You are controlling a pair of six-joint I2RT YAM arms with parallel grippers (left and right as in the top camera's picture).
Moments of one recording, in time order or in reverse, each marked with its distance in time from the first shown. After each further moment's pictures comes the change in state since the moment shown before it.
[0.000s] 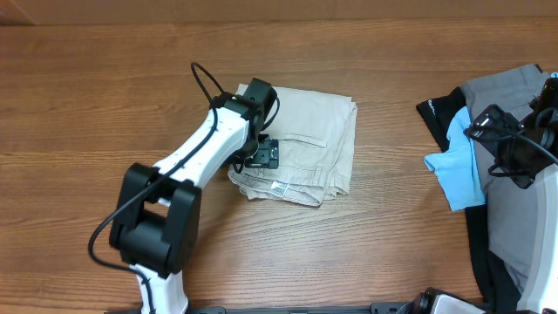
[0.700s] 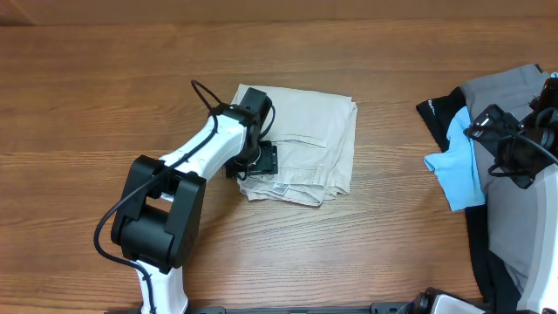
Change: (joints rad) left arm 0.016 0.028 -0.105 0.153 0.185 -0.026; right arm 0.000 0.000 0.000 0.000 0.000 0.000
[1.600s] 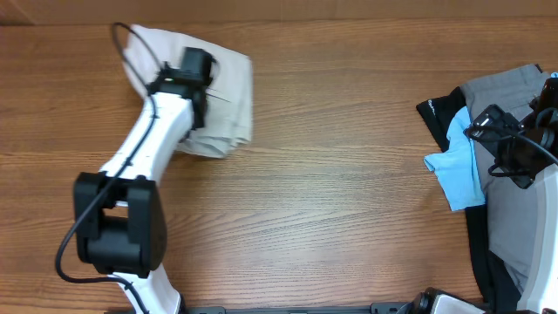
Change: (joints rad) left arm 0.269 -0.100 0.150 -0.008 -0.673 0.164; right arm 0.000 0.000 0.000 0.000 0.000 0.000
